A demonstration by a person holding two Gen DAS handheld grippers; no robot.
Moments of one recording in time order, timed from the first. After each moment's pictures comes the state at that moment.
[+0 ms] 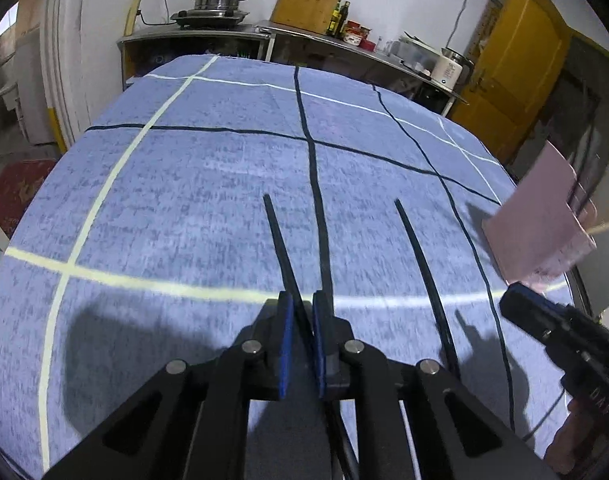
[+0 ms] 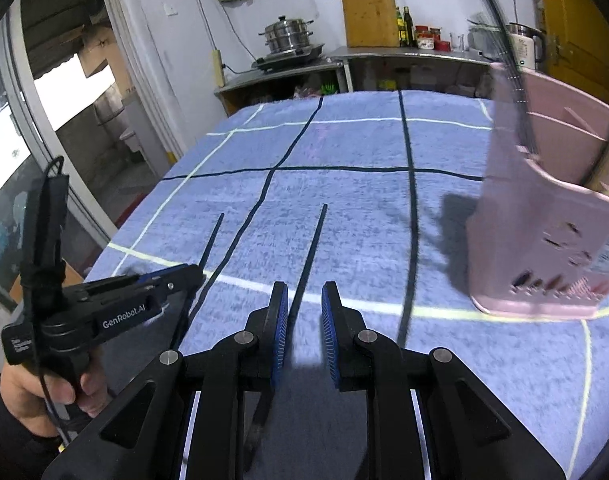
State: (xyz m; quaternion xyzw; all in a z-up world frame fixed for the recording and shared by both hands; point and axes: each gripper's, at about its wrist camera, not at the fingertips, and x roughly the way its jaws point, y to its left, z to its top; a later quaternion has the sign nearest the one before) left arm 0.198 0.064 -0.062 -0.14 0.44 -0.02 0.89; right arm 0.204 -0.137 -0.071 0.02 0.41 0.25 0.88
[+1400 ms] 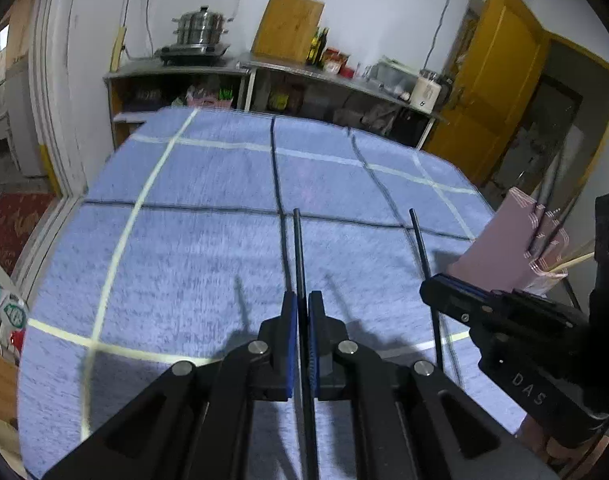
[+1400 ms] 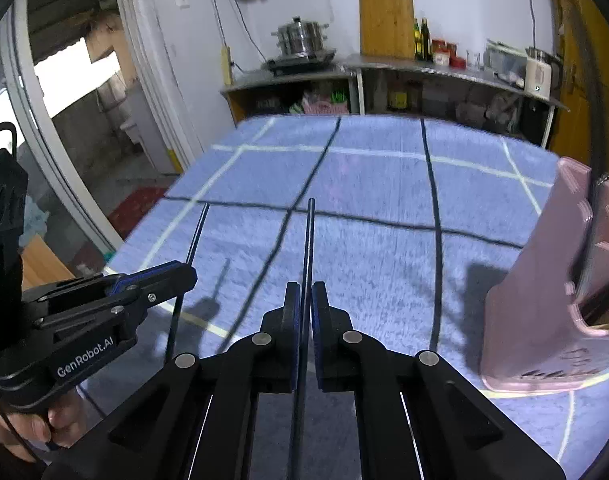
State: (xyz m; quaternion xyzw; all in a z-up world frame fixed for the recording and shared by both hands) left arm 0.200 0.064 0.006 -0.12 0.39 -0.05 0.91; right arm 0.221 -0.108 -0.017 -0.01 0.38 0.26 0.89
